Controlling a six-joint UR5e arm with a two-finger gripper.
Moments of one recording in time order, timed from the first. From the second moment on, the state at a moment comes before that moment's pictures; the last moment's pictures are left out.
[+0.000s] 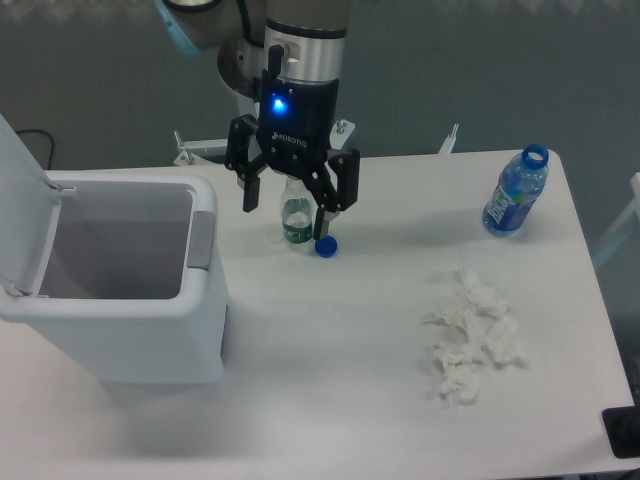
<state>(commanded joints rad) 2.46 -1.58 -1.63 -1.03 1.19 0.86</state>
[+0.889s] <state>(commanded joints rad) 2.29 -1.44 -1.61 -1.04 1.09 0.39</state>
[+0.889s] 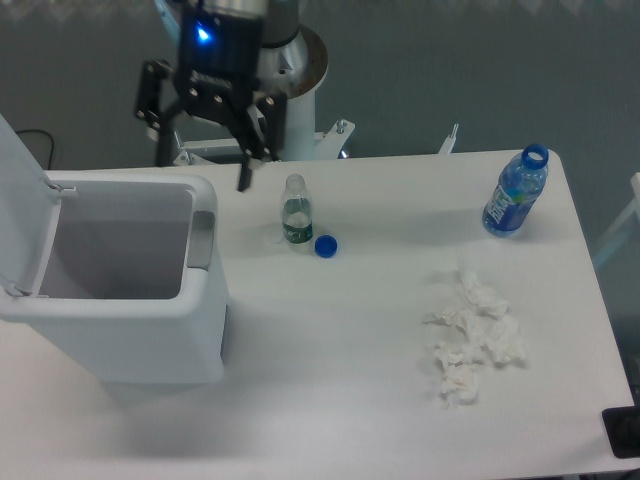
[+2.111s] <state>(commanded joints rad) 2.00 -1.49 -1.55 -1.00 0.76 0.25</state>
